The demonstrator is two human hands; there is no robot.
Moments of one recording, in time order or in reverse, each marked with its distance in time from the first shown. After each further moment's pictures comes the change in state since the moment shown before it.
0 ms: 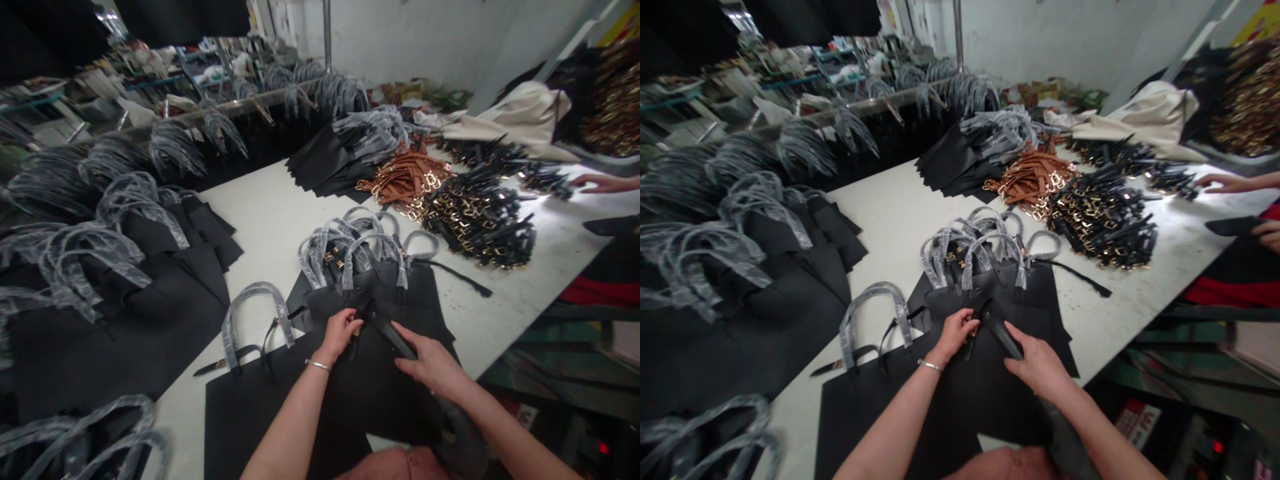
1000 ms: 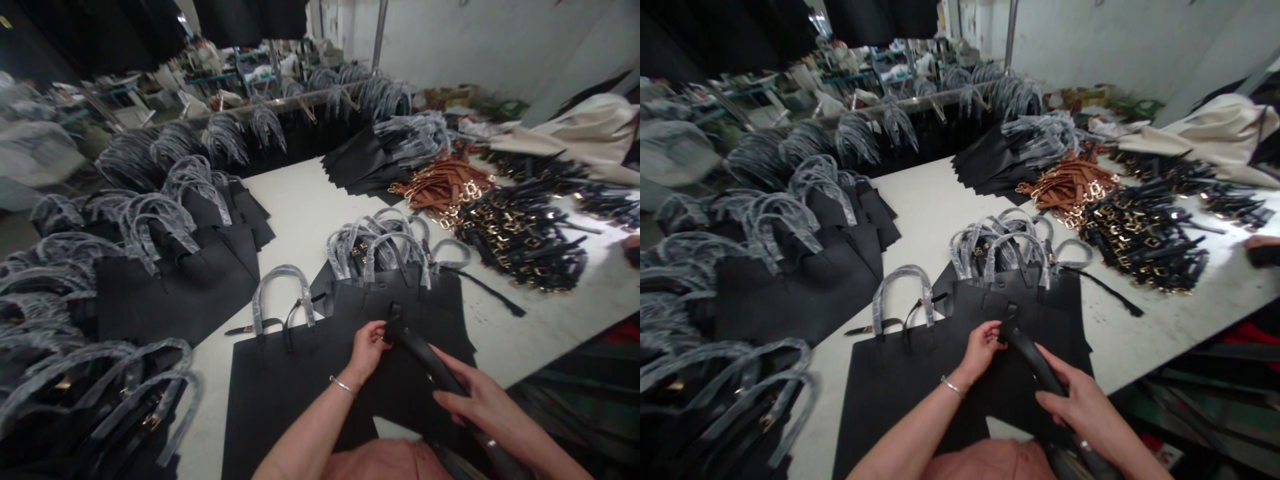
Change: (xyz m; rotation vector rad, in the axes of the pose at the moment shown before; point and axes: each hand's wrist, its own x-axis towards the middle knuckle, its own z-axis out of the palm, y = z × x) left_hand -0.062 0.020 0.046 -0.689 0.096 -0.097; right_hand -0.051 -0.002 -0.001 0.410 -0.159 0.099
